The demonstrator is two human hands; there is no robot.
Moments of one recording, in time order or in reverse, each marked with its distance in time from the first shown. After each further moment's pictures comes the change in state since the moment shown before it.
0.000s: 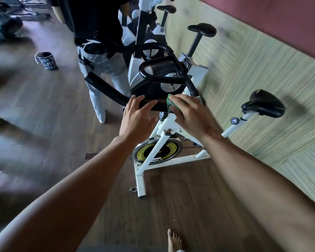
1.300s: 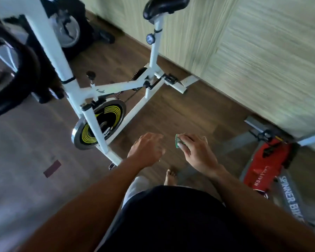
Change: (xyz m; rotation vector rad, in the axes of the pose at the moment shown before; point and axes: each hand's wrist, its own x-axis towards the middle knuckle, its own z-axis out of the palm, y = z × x) left_hand -0.118 0.122 0.255 0.073 -1.108 0.290; right_hand -0.389 0.014 -0.065 -0.099 -0.260 1.027
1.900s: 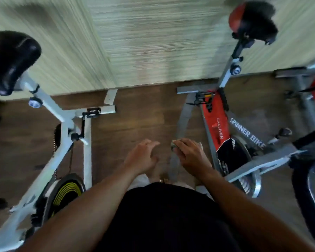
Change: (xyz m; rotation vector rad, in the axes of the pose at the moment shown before) left_hand 0.164 0.128 0.005 0.334 -0.467 0.598; right_hand -0.021 0.059 -0.036 -0.065 0.388 0.738
